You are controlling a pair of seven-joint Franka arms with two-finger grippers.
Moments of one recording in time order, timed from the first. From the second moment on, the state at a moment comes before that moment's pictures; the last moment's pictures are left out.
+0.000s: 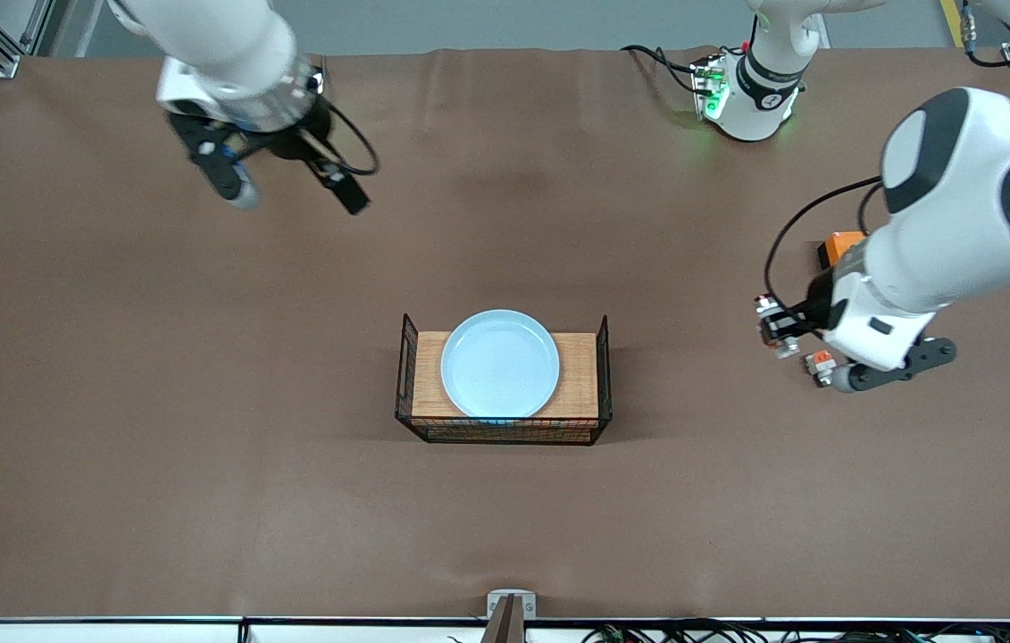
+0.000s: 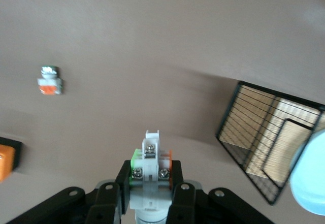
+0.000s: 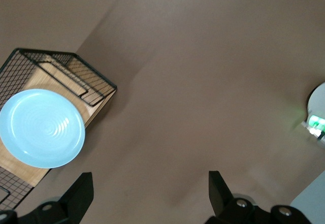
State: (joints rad) left arm 0.00 0.33 -0.34 -1.43 0.00 1.72 -0.65; right arm 0.46 0.06 0.05 -1.45 0.10 1.45 1.36
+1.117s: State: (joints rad) left arm -0.38 0.53 -0.34 -1.35 0.00 2.10 -1.34; right arm -0.03 -0.12 0.04 -1.69 0.06 1.56 0.33
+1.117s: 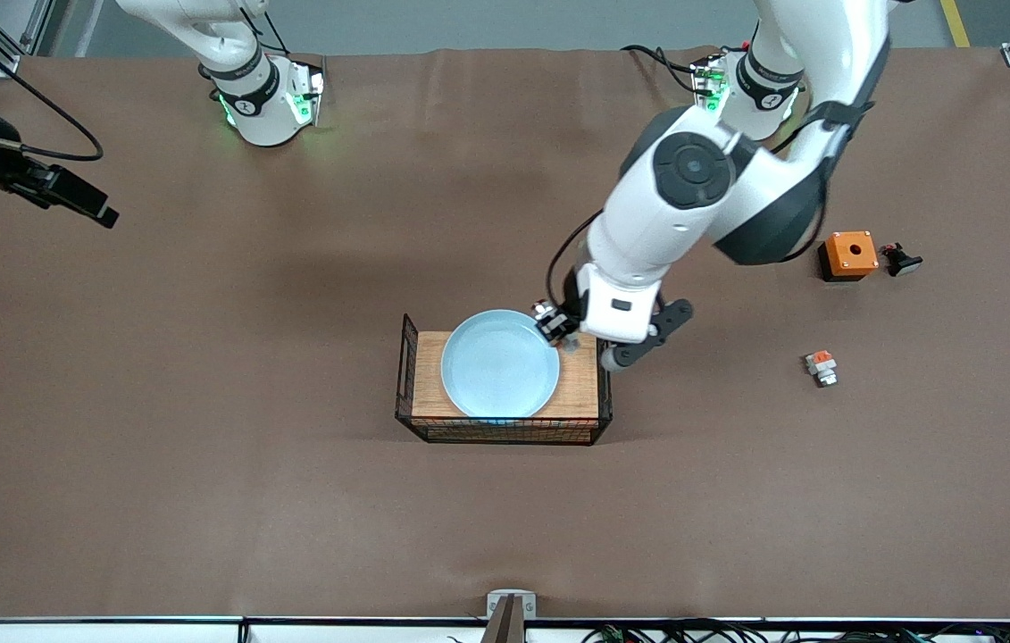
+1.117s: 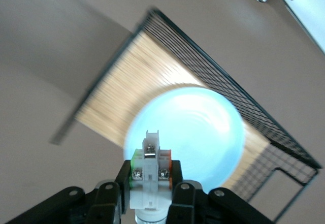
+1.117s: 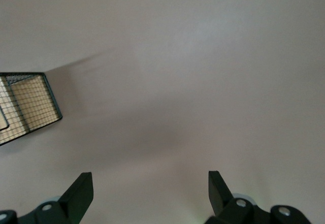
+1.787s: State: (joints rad) left arm -0.51 0.67 -0.22 -1.33 0.00 2.19 -1.49; right arm -0.06 -0.12 0.04 -1.65 0.04 1.57 0.14
